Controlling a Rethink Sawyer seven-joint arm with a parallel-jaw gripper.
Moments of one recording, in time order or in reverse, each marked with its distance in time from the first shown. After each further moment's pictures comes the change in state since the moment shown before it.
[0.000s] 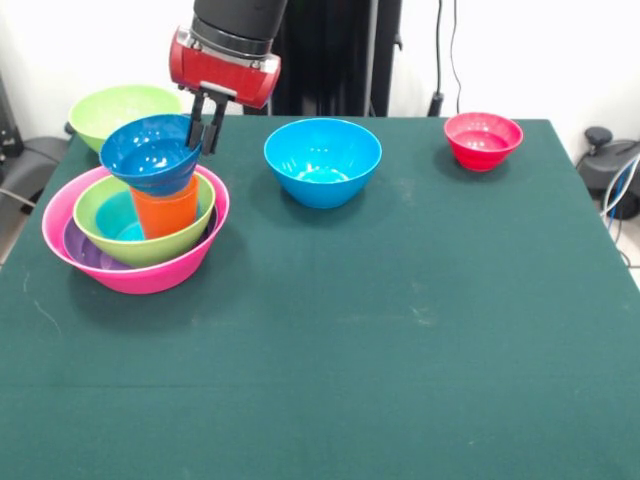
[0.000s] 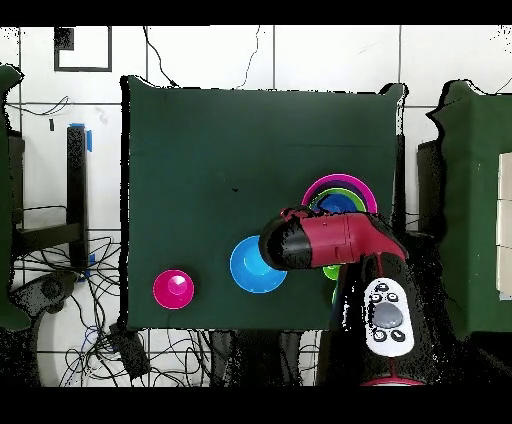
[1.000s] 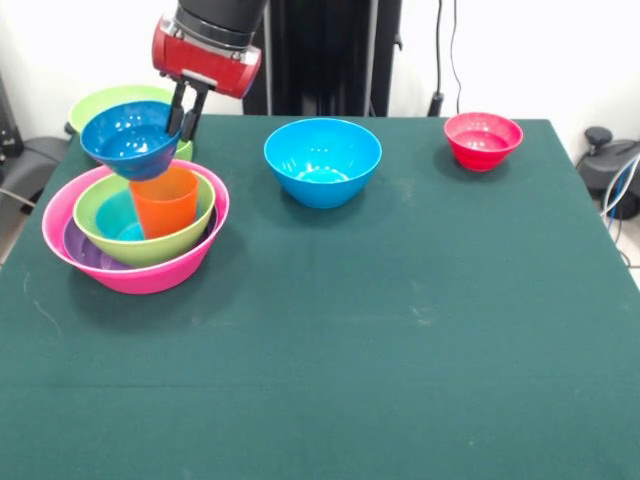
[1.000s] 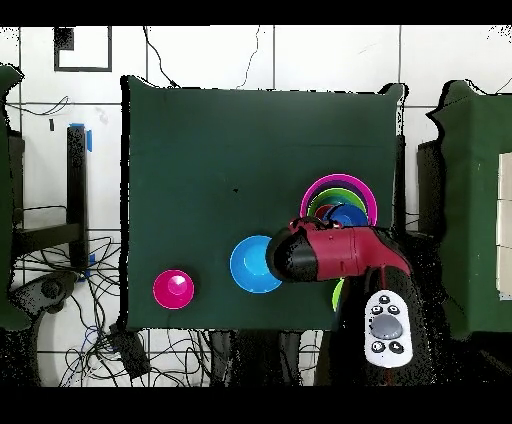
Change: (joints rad) arm 0.030 0.019 -0.096 0.019 0.000 -0.068 0.000
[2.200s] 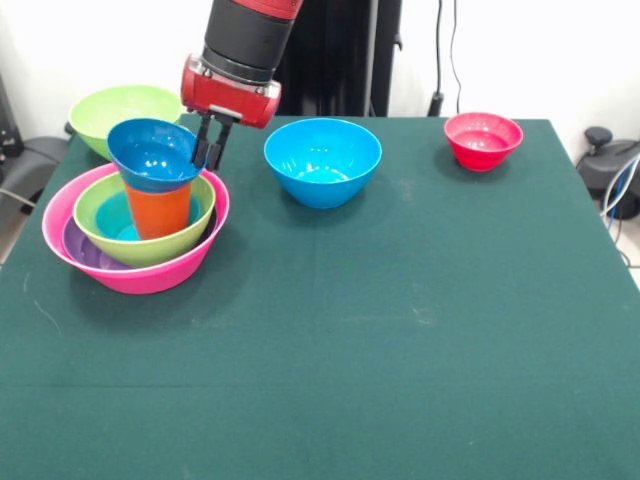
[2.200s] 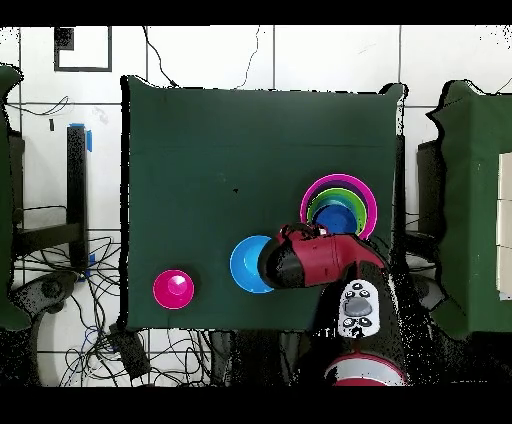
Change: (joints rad) arm 0.070 0.112 -0.073 0.008 0.007 -0.159 0.000
